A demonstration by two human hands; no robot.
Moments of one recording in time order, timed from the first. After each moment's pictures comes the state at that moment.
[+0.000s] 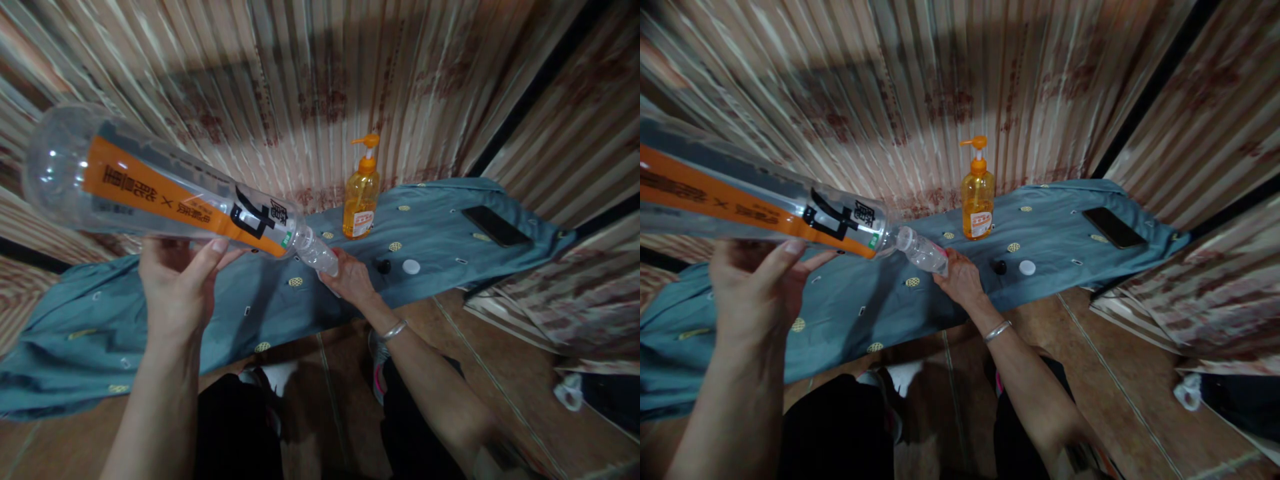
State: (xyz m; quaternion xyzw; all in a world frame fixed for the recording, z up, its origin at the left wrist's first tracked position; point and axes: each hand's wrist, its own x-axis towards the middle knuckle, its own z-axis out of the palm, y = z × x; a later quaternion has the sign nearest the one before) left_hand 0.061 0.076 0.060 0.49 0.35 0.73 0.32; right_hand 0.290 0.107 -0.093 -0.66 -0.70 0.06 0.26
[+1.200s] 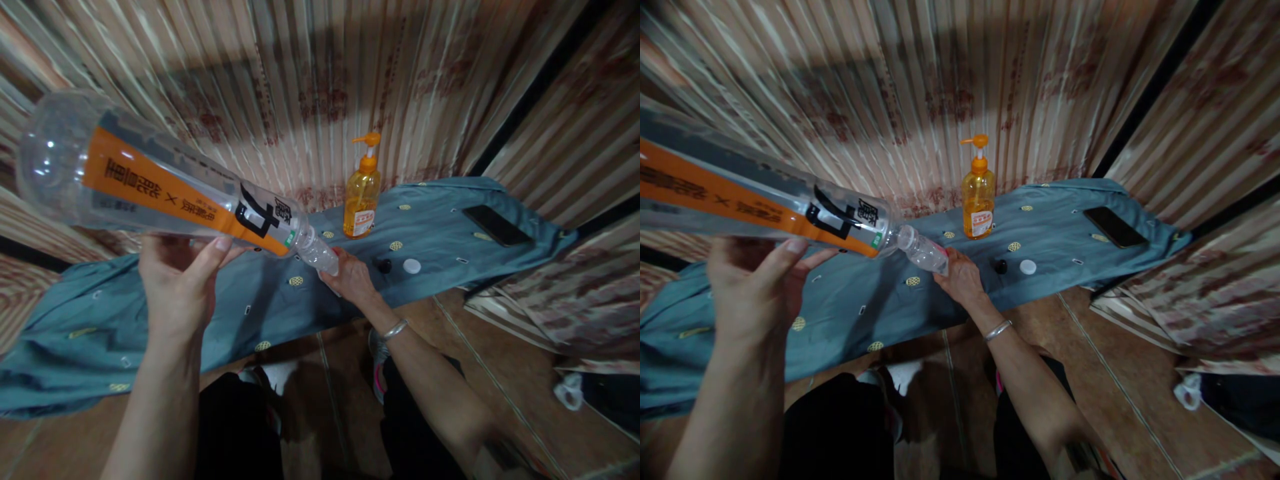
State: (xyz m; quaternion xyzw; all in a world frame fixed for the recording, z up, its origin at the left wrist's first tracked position) left_hand 0.057 0.078 0.060 0.51 0.35 0.72 0.30; right_hand 0.288 0.107 -0.094 -0.66 -0.70 0.05 0.25
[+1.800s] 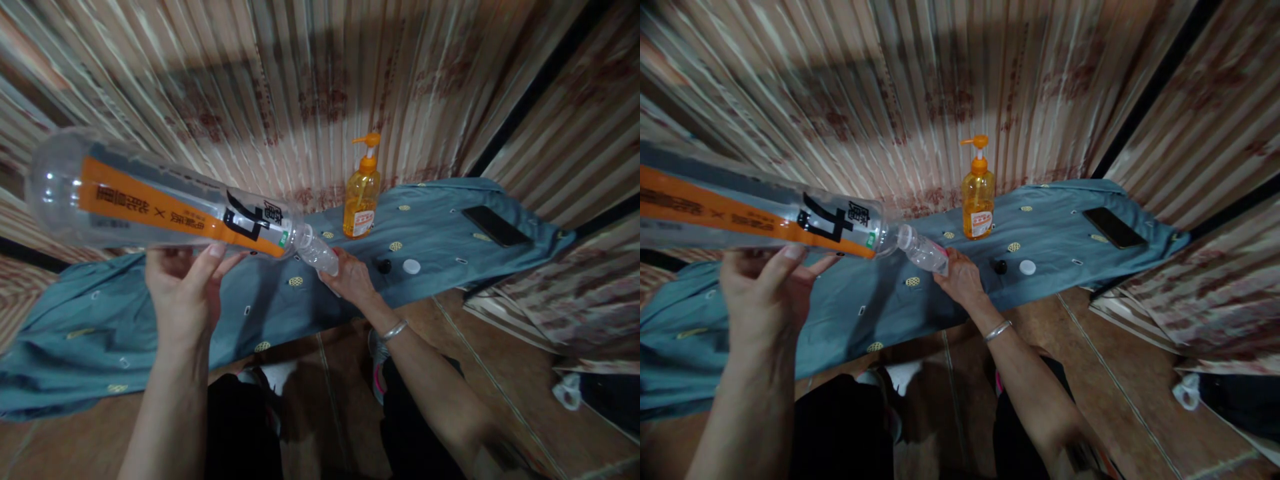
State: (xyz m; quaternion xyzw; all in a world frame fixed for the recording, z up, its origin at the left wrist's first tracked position) left_hand 0.060 0.074 0.049 0.44 0.35 0.76 0.33; right_hand 0.287 0.106 -0.090 -0.67 -0.70 0.06 0.25
